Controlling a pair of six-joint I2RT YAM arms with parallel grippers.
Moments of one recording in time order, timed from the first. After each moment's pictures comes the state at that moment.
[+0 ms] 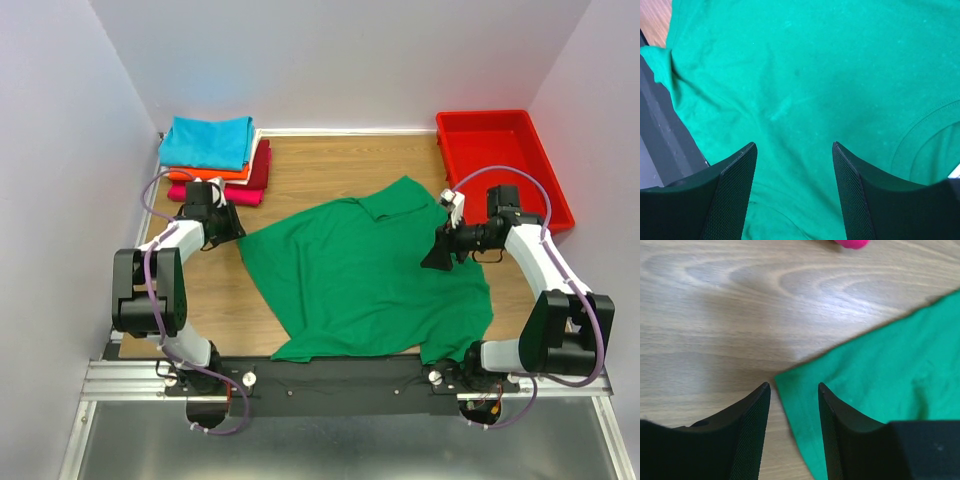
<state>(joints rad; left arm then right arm) 0.03 1.61 0.89 -0.18 0.24 -0.27 -0.10 1.36 0.94 -0.83 -0.90 -0.70</state>
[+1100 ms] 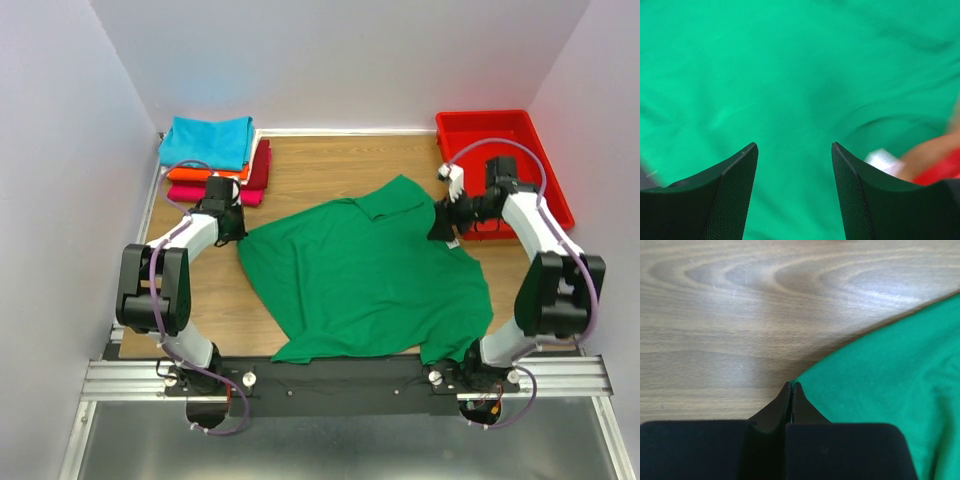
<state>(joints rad) -0.09 1.64 0.96 -0.28 0.01 -0.20 -0.09 1.51 1.11 -0.82 -0.77 -0.73</state>
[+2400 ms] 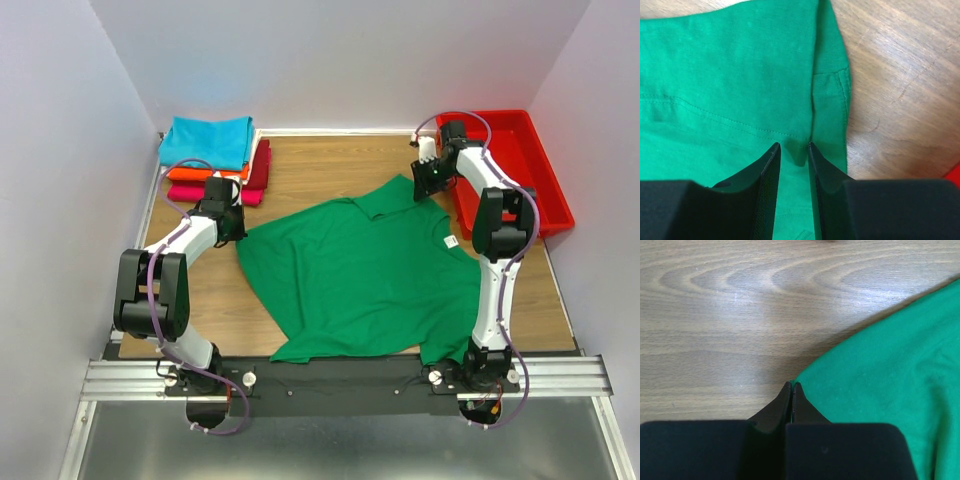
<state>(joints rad) -0.10 1.59 0.94 -0.28 0.01 -0.16 0.04 2.31 1.94 -0.81 -0.39 -0.39</state>
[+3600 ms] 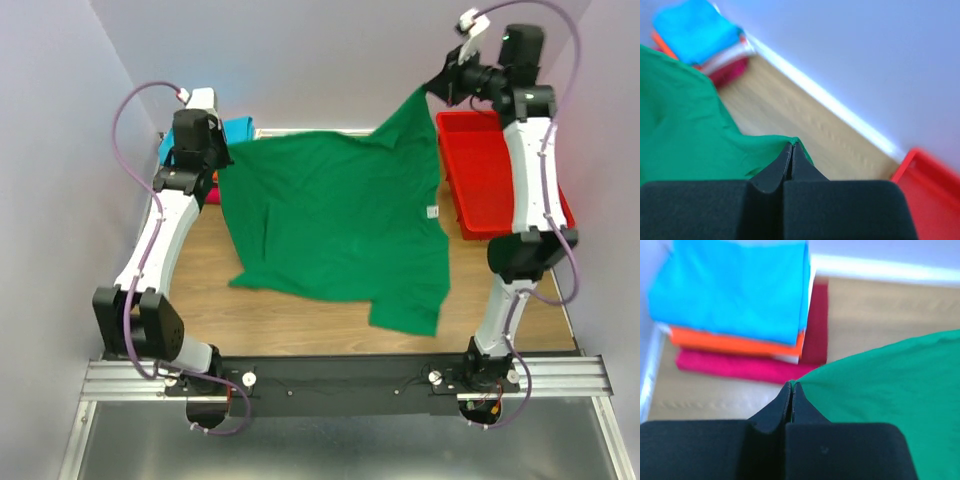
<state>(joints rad) -0.11 1.49 1.38 -0.35 -0.10 -0.15 0.05 2.07 2.47 -0.80 -0.67 -0.26</state>
